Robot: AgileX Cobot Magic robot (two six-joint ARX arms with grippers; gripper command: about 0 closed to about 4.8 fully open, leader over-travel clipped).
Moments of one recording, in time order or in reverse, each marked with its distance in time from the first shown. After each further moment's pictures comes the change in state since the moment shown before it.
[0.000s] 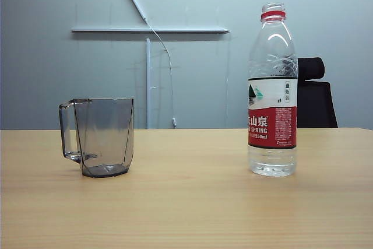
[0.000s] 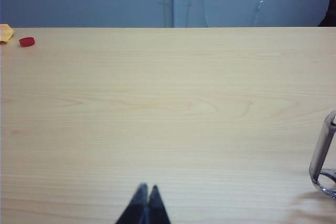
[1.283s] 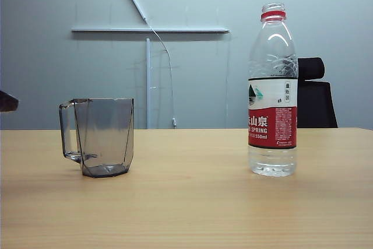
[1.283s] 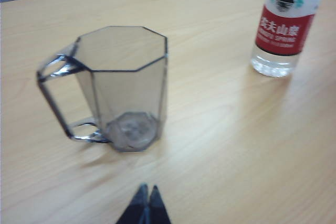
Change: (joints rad) left arm -0.628 0.116 0.000 -0.001 0.003 0.000; right arm 0.220 0.049 0.074 -0.016 -0.216 0.290
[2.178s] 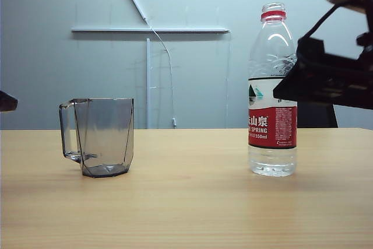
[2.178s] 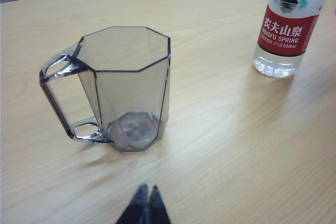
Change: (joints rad) left arm 0.001 0.000 0.000 0.000 0.000 0.000; right arm 0.293 1.062 0.035 0.808 0.397 -0.180
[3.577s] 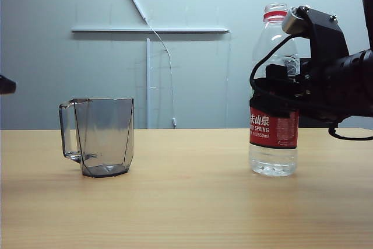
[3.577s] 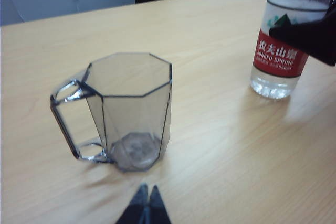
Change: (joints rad) left arm 0.000 -0.079 0.000 -0.003 0.000 0.000; right arm -0.044 0.478 0.161 0.376 -0.053 0.000
